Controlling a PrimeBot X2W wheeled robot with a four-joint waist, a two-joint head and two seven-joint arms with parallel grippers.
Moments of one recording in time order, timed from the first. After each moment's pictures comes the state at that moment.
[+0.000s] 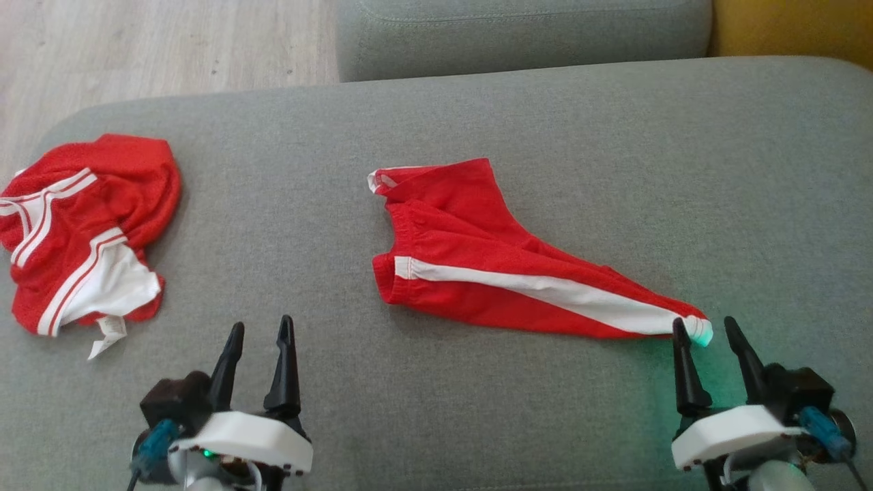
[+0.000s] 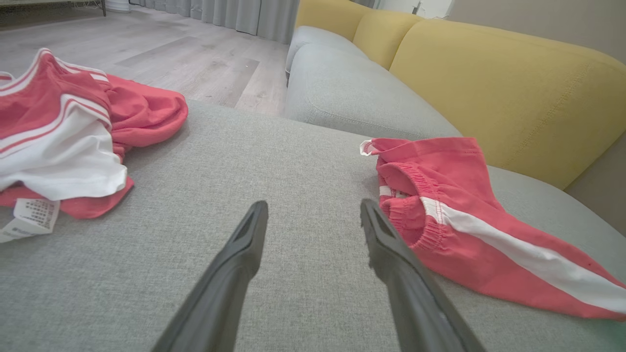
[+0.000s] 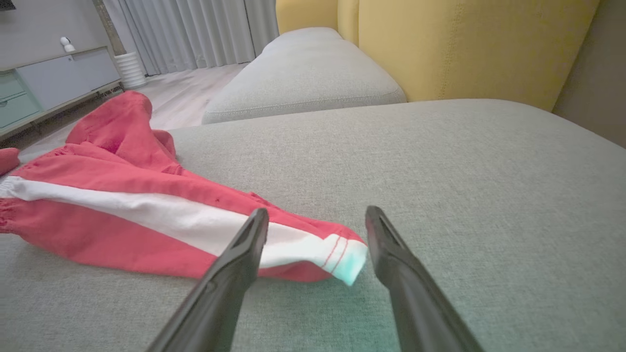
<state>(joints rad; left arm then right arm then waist) 0.04 0.05 -0.19 0.22 -0.34 0.02 -0.25 -0.01 -0.04 -0.05 0.40 0.10 0.13 -0.24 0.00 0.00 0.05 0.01</state>
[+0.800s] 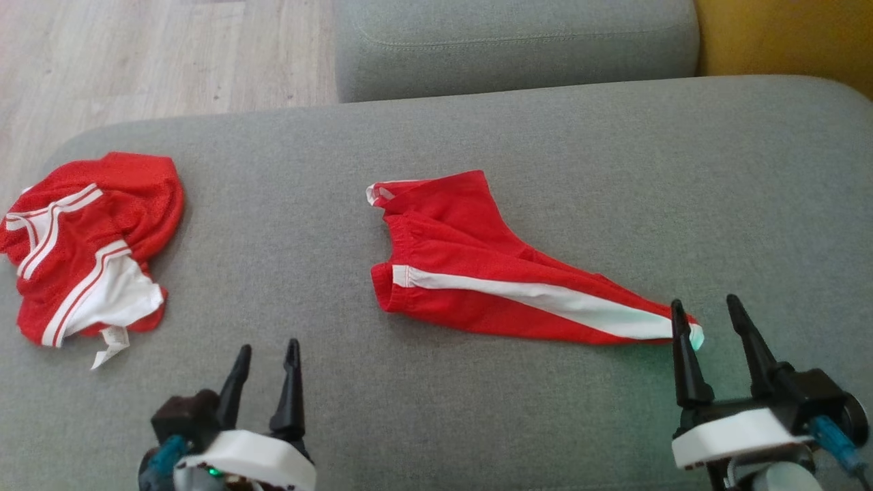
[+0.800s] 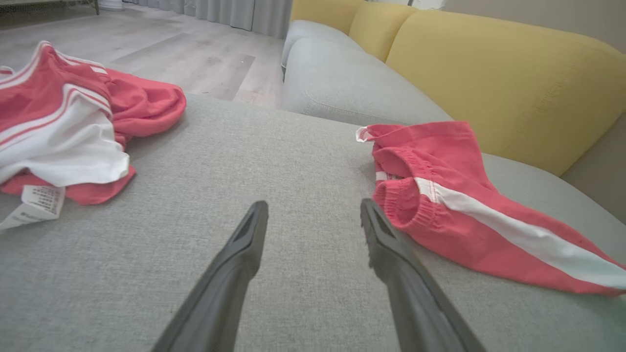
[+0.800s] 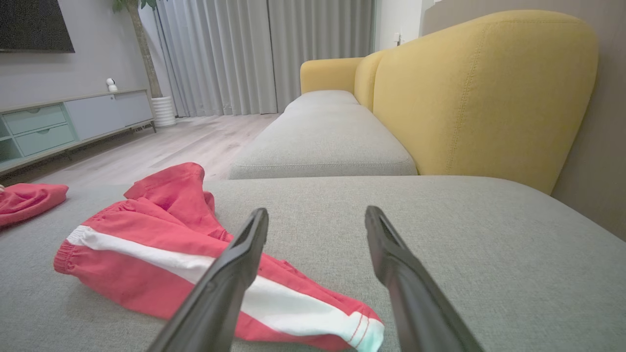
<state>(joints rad) 0.07 0.05 -0.19 0.25 -0.32 0.01 -0.25 0.06 -0.04 -0.01 0.18 0.06 0.13 -0.24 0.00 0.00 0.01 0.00</state>
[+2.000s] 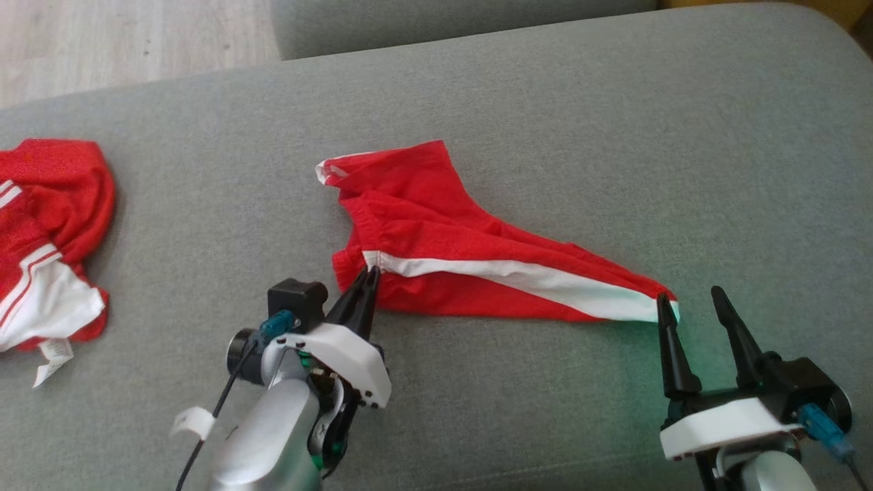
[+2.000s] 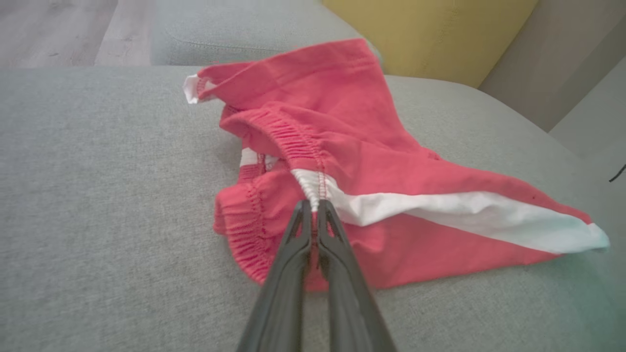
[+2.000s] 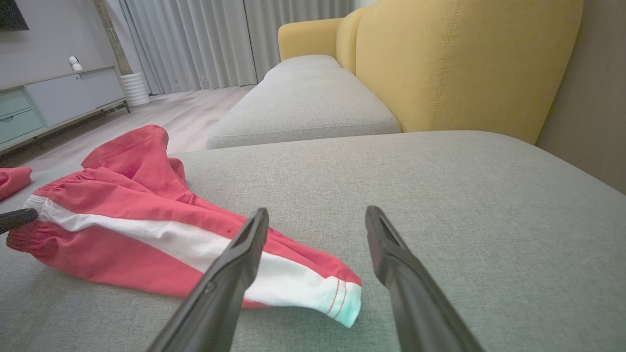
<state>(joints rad) -0.36 0.04 -0.55 0.63 -0.44 0.01 -0.23 0.03 -0.04 0.03 0.19 0.09 0.13 -0.23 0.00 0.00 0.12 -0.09</state>
